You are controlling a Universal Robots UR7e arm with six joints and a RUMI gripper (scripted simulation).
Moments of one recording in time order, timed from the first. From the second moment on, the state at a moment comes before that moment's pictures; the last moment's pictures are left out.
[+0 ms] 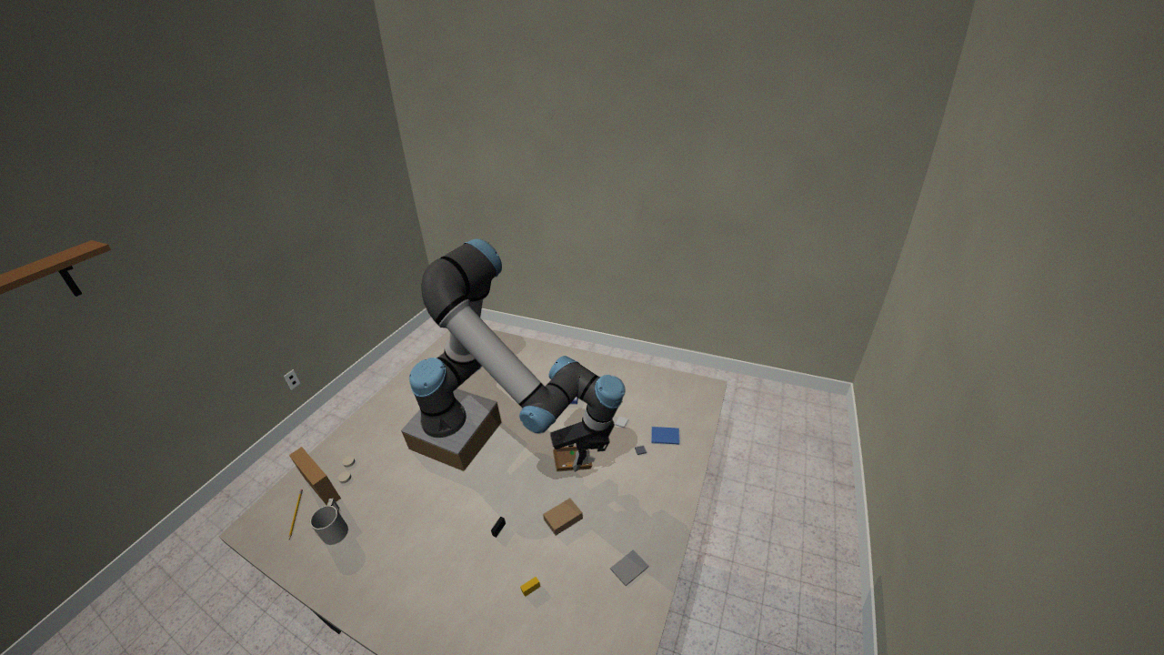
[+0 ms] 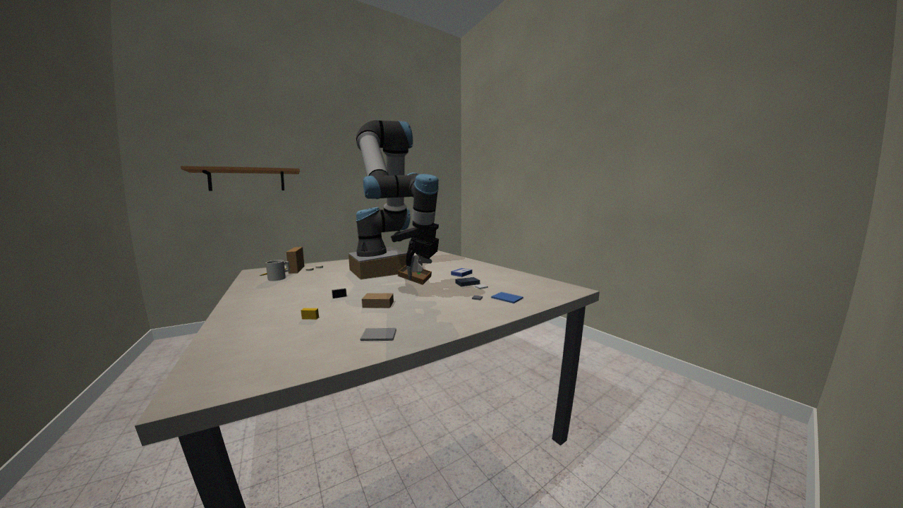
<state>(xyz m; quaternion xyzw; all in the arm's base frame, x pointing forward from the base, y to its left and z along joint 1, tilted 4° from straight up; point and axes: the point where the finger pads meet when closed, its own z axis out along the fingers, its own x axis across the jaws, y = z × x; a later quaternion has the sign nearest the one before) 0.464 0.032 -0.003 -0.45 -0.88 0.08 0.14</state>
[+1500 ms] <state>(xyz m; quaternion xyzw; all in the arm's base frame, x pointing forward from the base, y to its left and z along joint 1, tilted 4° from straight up) 0.459 0.033 -0.001 -0.45 -0.89 0.03 0.00</state>
